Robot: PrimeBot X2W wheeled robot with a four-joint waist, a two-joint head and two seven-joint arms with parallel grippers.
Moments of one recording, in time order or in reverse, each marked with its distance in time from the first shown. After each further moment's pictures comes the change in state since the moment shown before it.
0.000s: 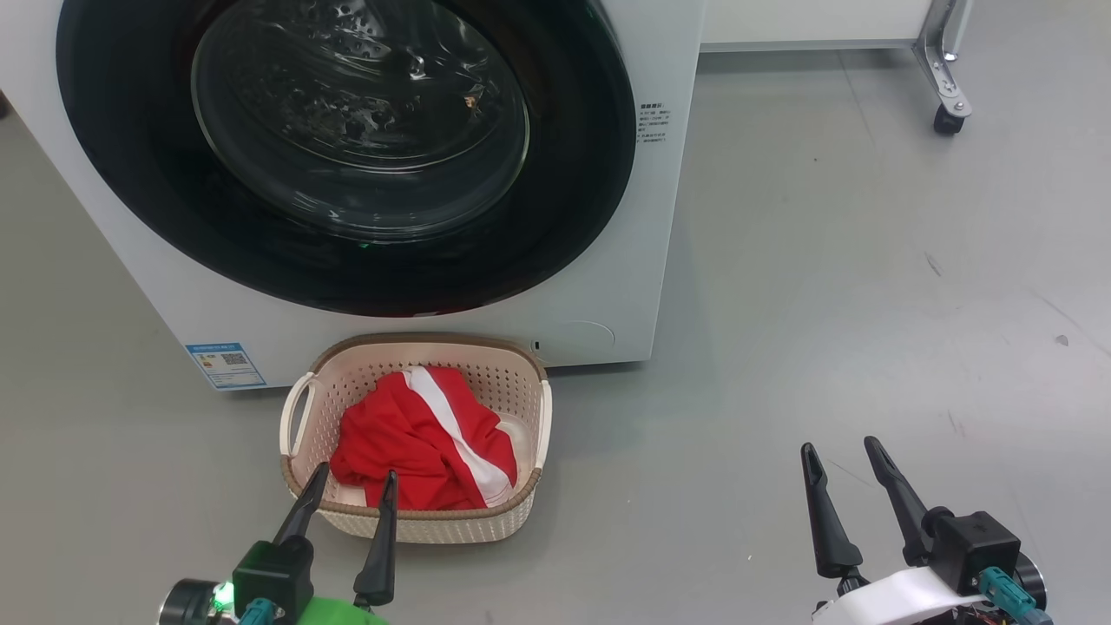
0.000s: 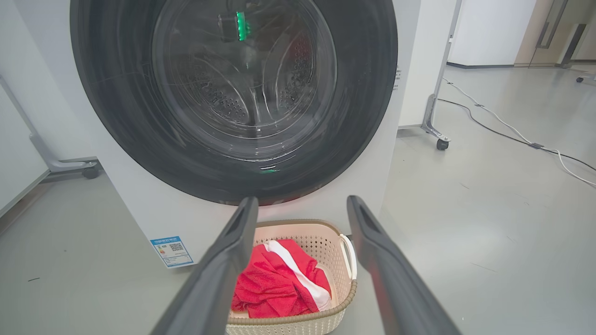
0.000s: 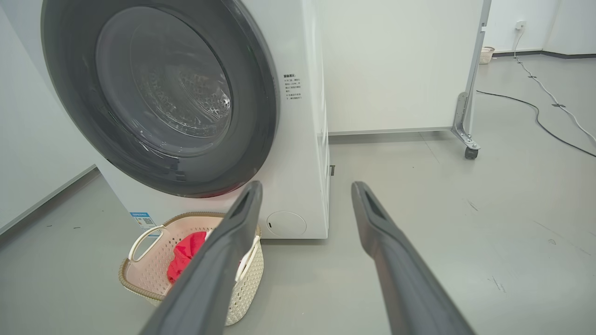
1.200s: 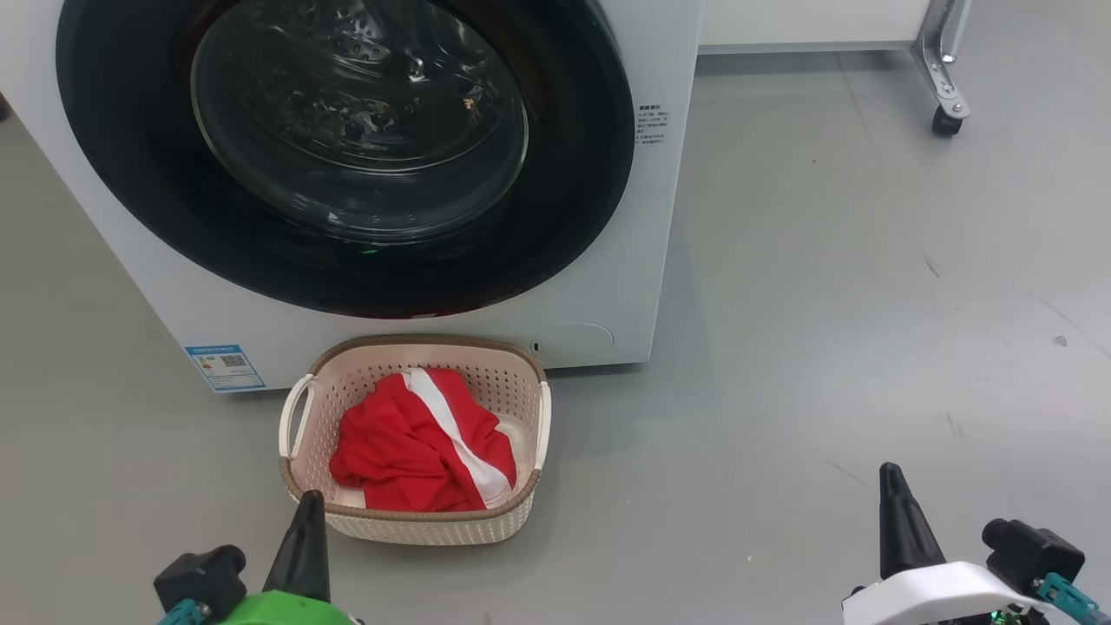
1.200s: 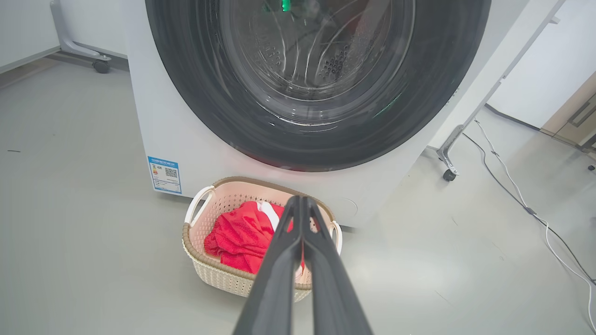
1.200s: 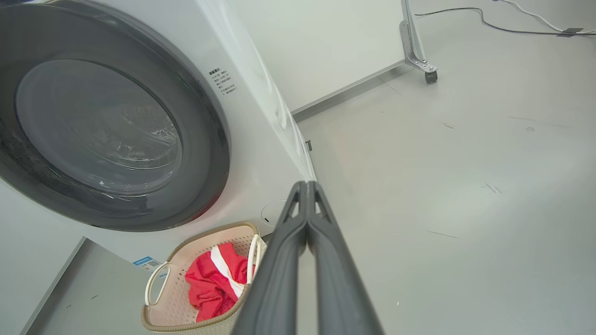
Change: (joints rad) left arm 0.022 -0.014 0.048 0.025 -0.334 -0.034 0.054; right arm 0.016 0.009 -0.036 0.024 0.337 0.014 0.050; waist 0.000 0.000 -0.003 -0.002
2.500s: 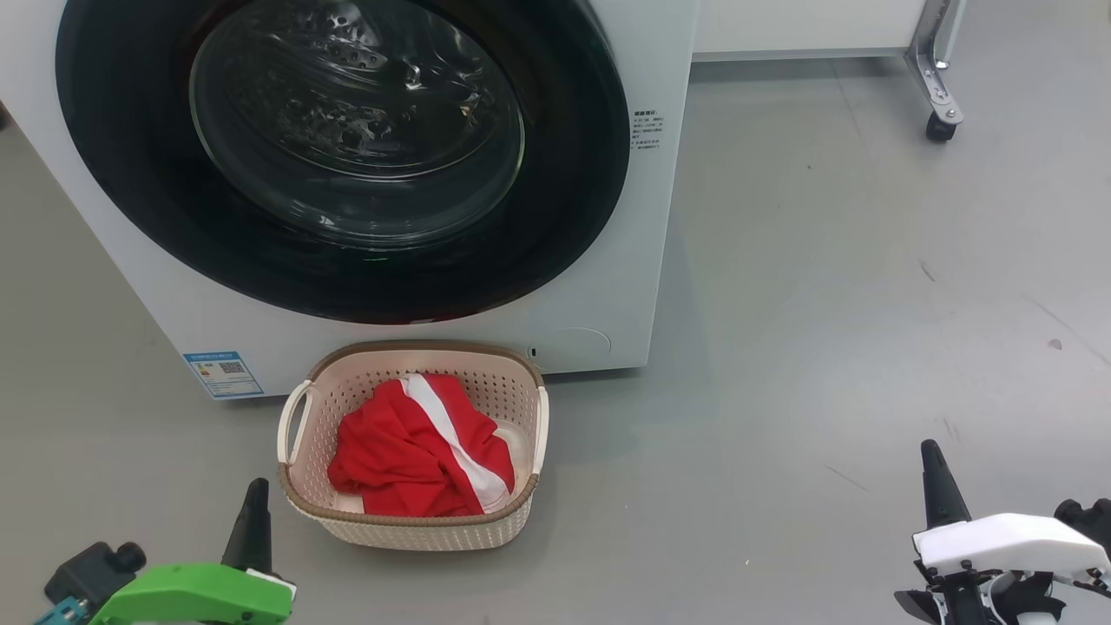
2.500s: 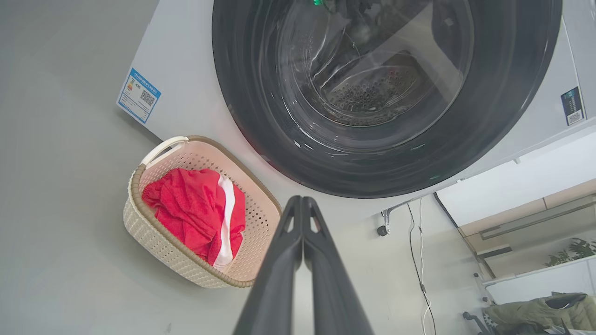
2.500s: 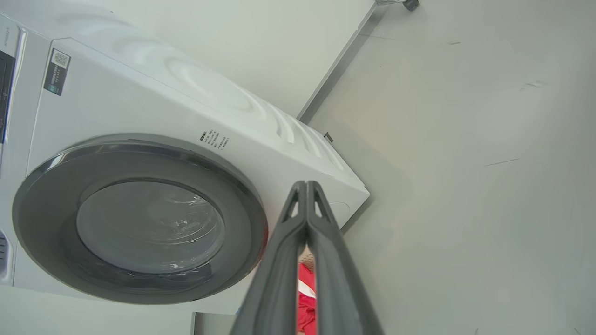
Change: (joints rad) left arm -0.047 0.009 0.120 0.023 -0.521 -0.062 0.120; right arm -0.088 -0.034 -0.087 0.050 0.532 0.031 0.120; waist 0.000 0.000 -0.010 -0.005
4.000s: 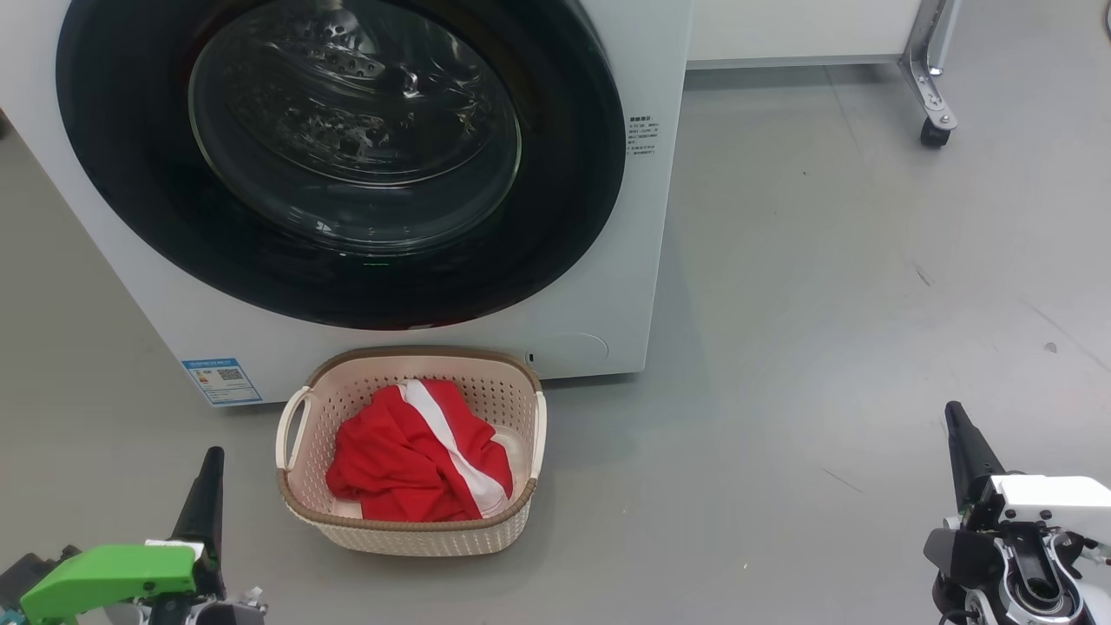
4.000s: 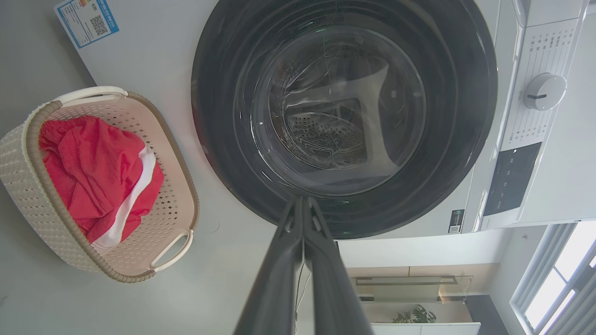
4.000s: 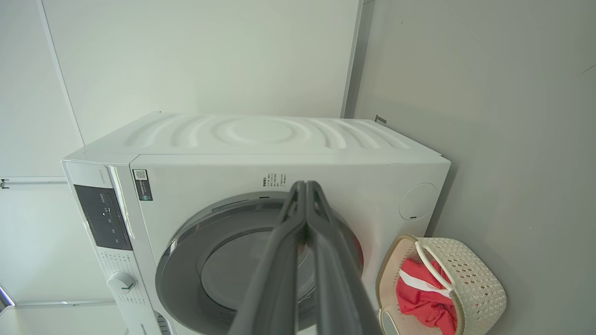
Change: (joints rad) left arm -0.065 0.008 0.119 0.040 -0.528 -0.070 0.108; right arm -0.106 -0.027 -0.083 0.075 0.527 0.052 0.109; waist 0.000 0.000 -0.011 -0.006
